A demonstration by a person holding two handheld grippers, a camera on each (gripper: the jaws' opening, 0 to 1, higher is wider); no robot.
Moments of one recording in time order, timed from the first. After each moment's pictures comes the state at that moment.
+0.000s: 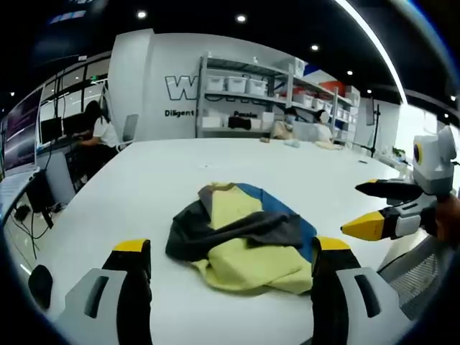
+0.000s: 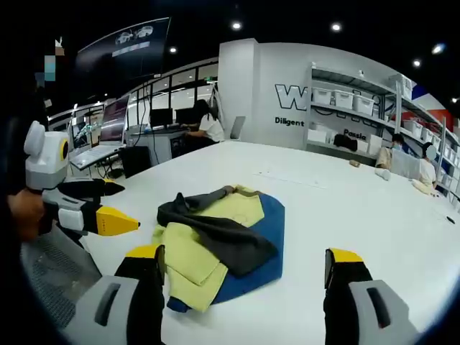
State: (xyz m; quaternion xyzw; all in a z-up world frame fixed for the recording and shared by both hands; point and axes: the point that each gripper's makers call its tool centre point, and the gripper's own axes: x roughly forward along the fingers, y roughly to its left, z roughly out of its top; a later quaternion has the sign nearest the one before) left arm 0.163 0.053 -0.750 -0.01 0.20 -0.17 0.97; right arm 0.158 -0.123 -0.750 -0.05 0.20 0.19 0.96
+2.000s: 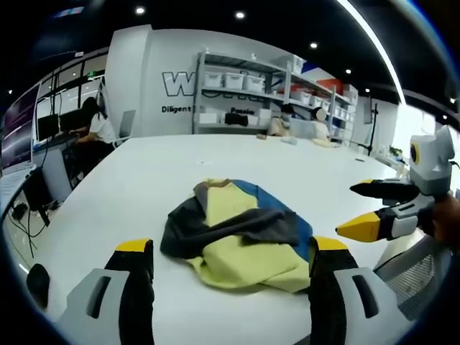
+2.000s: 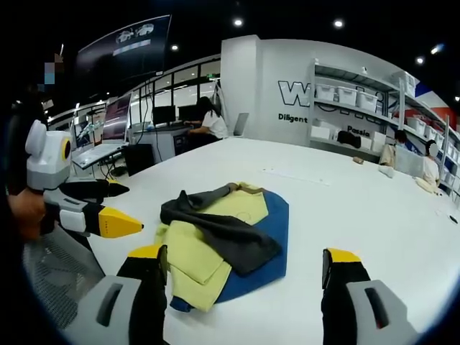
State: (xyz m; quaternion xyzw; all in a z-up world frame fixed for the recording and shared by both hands) left arm 0.162 0.047 -0.752 -0.01 0.21 -0.18 0.96; right arm 0.159 -0.120 -0.751 -0.05 0.22 0.20 0.96
